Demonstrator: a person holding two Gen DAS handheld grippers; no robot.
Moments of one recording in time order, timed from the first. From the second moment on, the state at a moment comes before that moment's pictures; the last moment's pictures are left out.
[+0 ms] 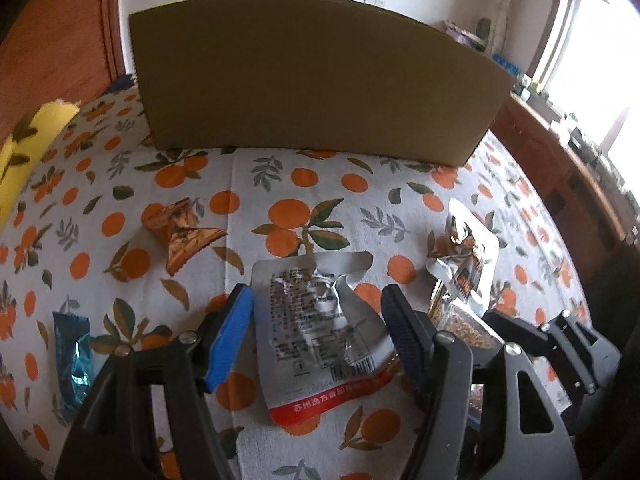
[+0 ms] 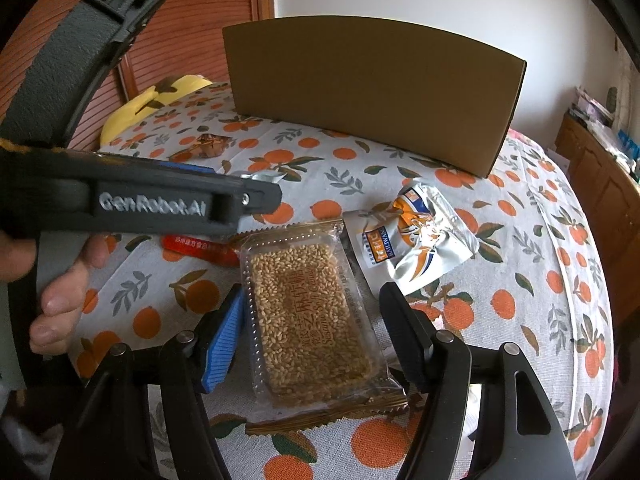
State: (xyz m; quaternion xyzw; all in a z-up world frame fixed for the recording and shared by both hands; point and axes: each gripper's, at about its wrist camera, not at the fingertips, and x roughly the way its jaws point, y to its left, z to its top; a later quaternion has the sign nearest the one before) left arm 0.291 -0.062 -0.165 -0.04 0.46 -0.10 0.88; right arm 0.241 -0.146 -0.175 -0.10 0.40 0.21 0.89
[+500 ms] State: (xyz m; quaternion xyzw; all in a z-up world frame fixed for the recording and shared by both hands) left arm 0.263 -0.047 -0.153 -0.03 0.44 -0.14 0.89; right arm 0.241 -0.145 -0.175 -0.10 0.40 0.21 0.89
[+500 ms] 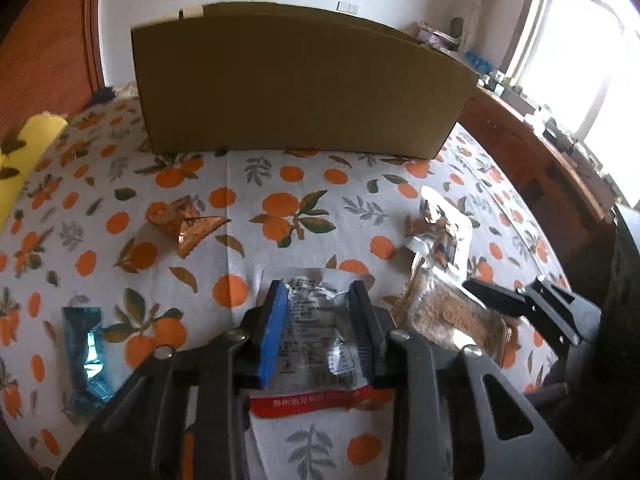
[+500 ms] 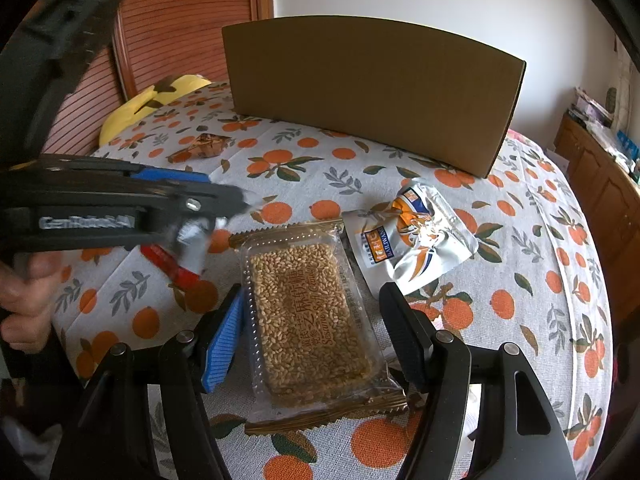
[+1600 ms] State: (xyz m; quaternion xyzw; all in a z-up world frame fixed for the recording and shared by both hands) left arm 0.250 -0.041 -0.156 0.07 0.47 -0.17 0.86; right arm 0.241 -0.146 -0.175 -0.10 0.40 0.20 0.89
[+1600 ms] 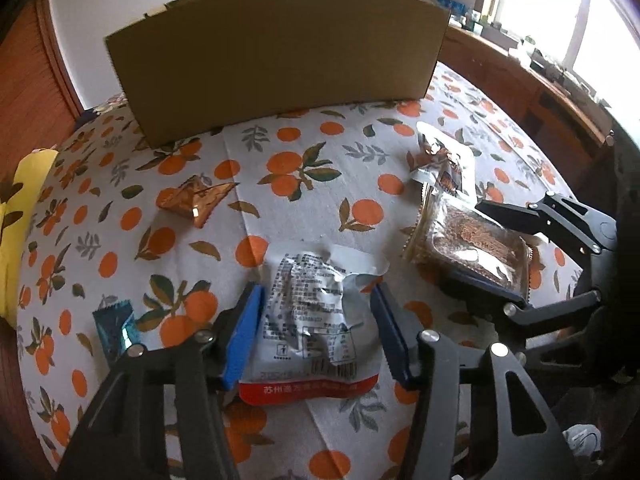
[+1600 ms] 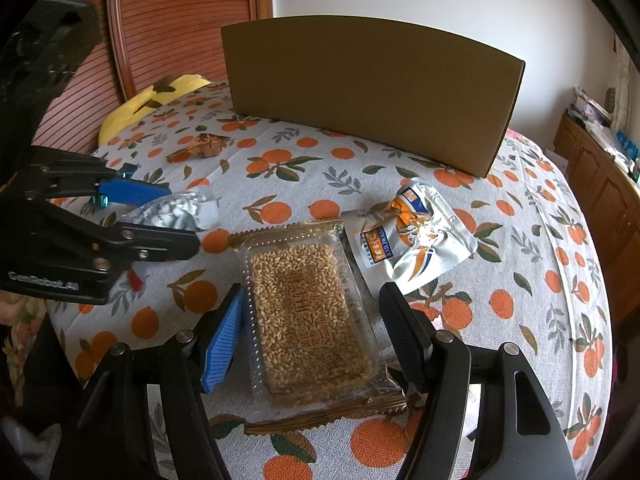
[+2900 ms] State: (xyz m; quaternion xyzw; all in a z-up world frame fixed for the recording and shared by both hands) left arm 0.246 -0.008 -0.096 0.01 0.39 -0.18 0.90; right arm 0.249 -0.153 -0.119 -0.08 0.37 0.22 0.90
